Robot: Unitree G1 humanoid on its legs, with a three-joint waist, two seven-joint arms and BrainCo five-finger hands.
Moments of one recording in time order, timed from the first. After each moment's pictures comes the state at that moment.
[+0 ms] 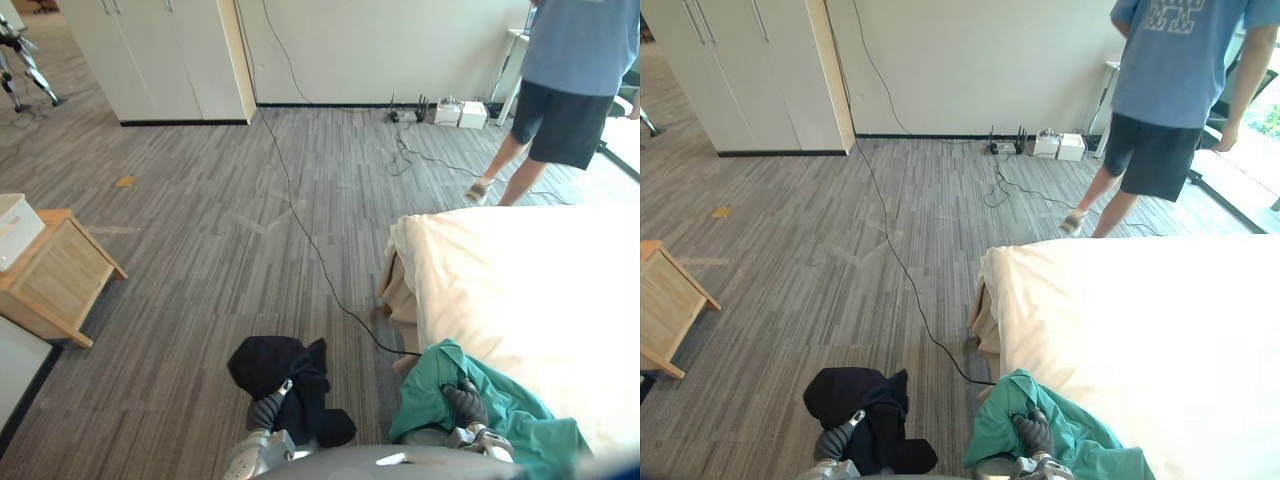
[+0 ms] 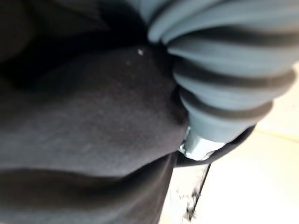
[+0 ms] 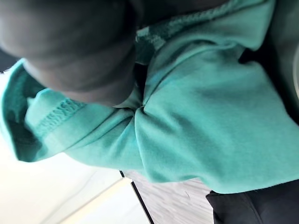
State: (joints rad) left arm 0.42 0.07 -0.14 0.41 -0.50 -0.19 0.09; right arm 0.39 0.00 0.01 0.45 0.41 -0.19 0.21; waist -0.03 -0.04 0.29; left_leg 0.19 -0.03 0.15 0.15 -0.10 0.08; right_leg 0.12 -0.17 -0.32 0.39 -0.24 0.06
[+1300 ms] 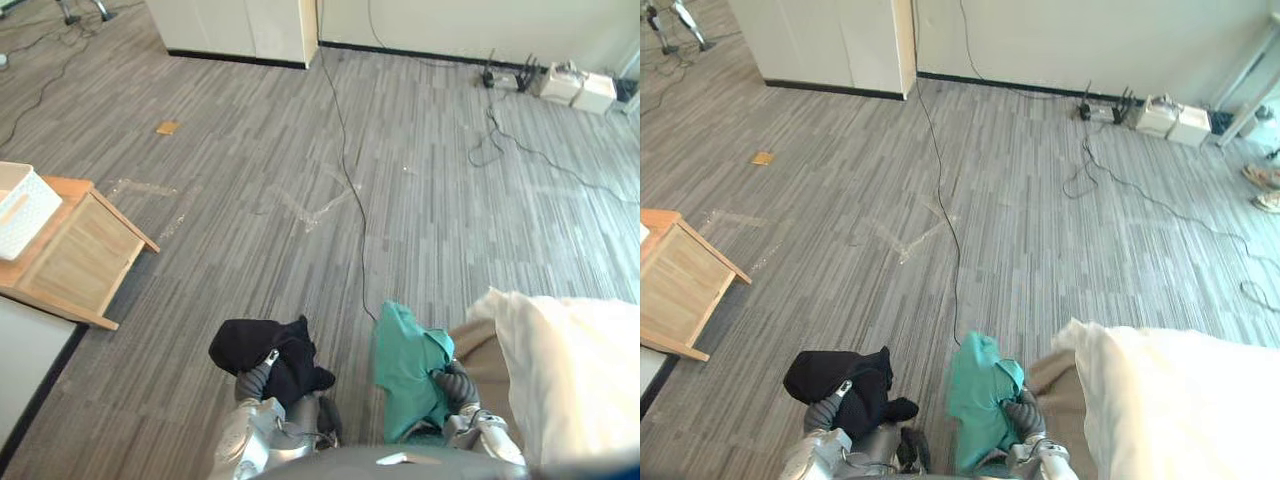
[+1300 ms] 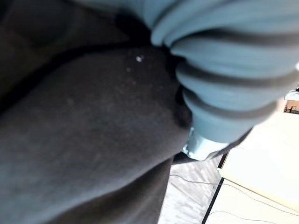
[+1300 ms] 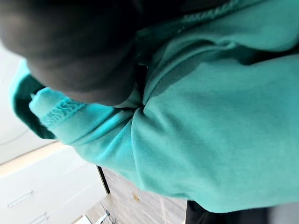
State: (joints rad) left arm 0.36 0.09 -0.16 0.37 -0.60 -0.20 0.16; right arm 0.38 -0.04 0.10 0.34 0.37 -0.11 0.22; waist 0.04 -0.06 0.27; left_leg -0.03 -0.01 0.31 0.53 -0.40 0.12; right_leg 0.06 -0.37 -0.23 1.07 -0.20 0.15
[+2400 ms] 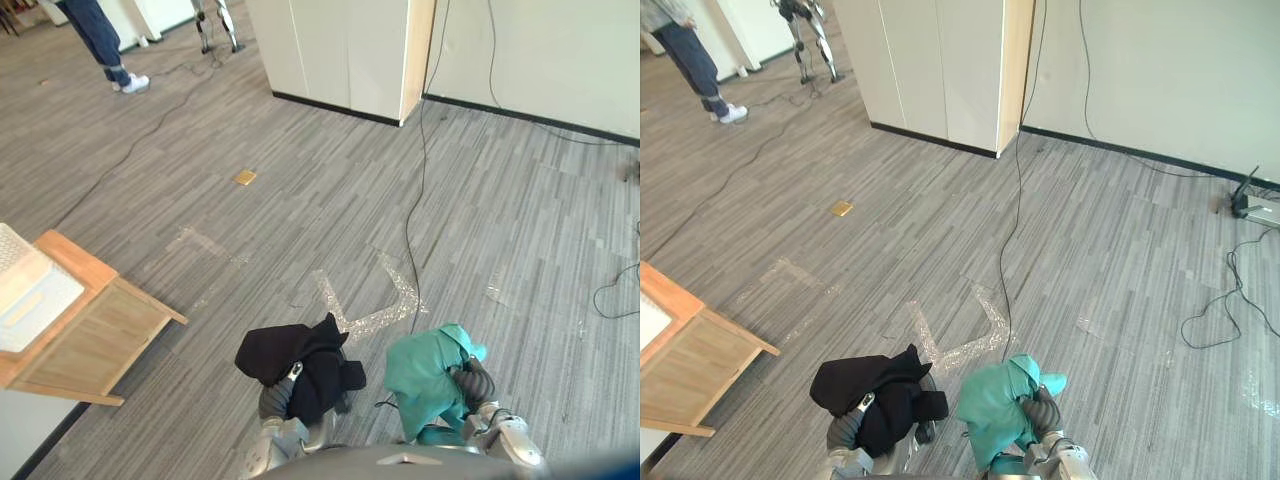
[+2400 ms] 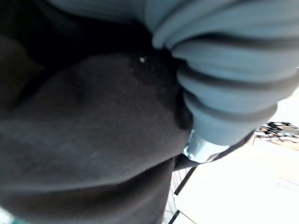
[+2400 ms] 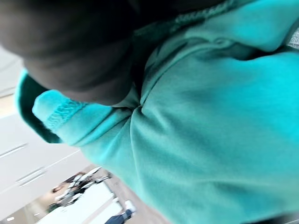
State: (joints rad) left arm 0.41 0.01 -0.24 0.37 -0.62 -0.27 0.07; right arm 0.38 -0.14 0.06 0.30 0.42 -0.14 0.22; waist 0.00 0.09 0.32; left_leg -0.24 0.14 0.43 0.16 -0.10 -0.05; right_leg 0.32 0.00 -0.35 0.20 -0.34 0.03
